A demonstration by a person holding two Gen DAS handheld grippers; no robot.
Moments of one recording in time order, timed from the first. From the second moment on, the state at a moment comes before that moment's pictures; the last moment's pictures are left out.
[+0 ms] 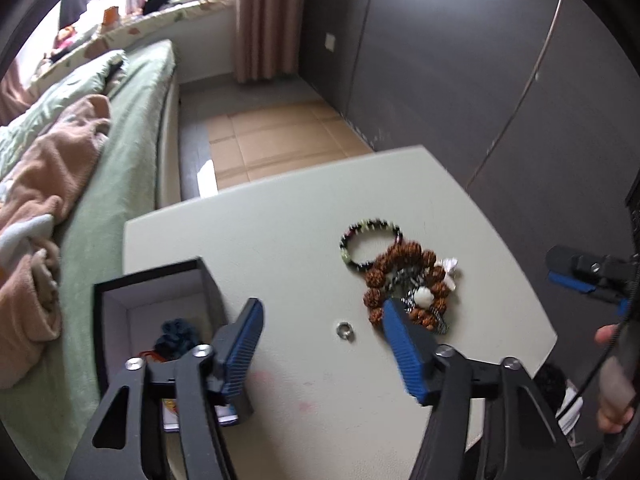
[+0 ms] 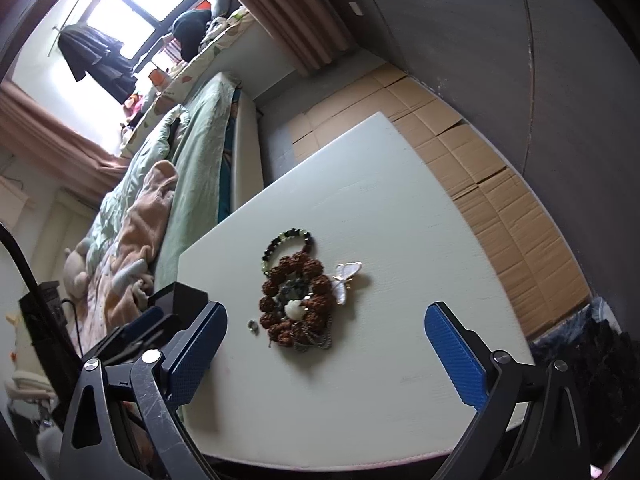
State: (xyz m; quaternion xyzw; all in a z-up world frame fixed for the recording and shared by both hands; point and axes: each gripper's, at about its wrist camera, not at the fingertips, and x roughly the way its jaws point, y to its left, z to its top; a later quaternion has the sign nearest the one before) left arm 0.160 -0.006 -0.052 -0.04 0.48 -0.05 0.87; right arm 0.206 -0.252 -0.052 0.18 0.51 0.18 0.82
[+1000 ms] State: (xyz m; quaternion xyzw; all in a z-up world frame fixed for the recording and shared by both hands) left arm 0.176 -0.045 -0.121 0.05 0.51 -0.08 0.85; right arm 0.210 -0.271 -0.080 0.06 0.55 0.15 0.82
